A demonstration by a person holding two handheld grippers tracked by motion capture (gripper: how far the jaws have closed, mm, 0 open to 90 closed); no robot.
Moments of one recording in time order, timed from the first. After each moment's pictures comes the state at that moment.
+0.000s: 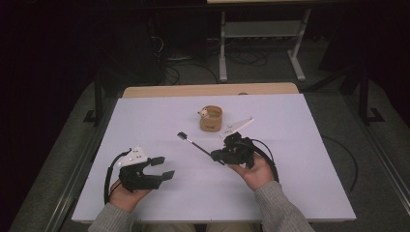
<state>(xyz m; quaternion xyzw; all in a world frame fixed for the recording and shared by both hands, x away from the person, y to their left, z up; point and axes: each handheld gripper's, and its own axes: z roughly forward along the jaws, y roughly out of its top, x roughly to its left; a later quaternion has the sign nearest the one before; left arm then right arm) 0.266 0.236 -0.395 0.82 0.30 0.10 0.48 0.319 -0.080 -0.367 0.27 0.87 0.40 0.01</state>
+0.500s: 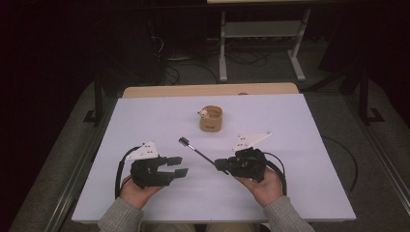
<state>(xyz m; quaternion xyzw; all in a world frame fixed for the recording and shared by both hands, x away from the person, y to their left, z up) 0.270 0.205 -0.373 0.81 0.27 0.03 0.52 0.279 -0.100 -0.363 0.25 0.85 0.47 0.02</state>
